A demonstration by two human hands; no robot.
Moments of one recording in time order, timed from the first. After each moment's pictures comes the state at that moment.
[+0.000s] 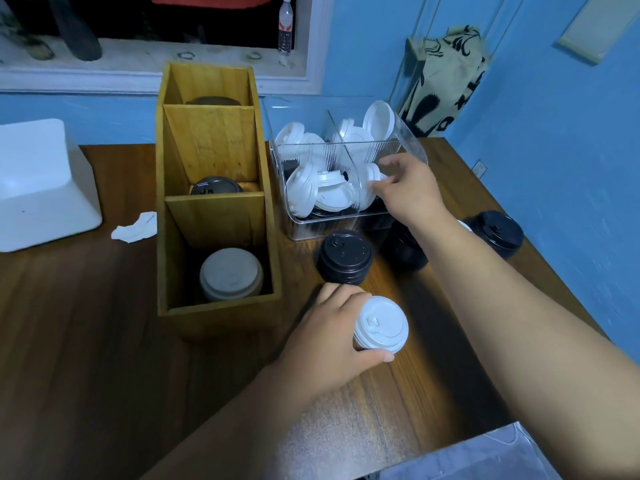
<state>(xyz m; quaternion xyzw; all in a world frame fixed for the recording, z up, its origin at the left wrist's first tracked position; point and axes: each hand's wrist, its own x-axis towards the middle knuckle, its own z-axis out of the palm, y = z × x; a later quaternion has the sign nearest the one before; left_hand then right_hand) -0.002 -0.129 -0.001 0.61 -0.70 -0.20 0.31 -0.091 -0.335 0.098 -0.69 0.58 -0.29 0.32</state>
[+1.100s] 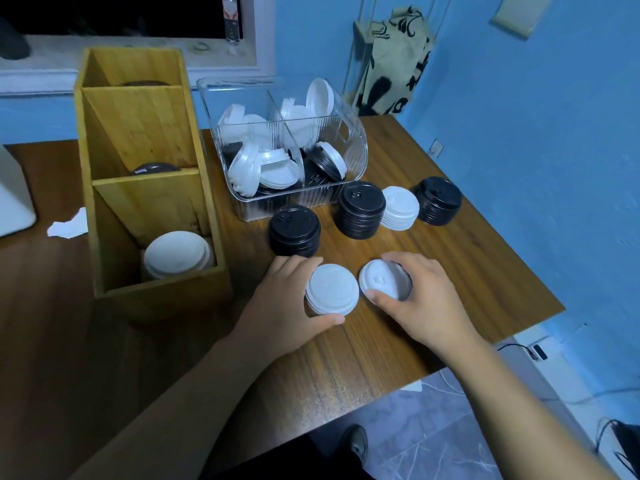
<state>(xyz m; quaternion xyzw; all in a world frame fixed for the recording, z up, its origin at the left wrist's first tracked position) -0.009 -0.129 0.001 0.65 -0.70 -0.17 0.26 -0.243 -0.181 0.031 -0.79 0.57 -0.18 0.17</state>
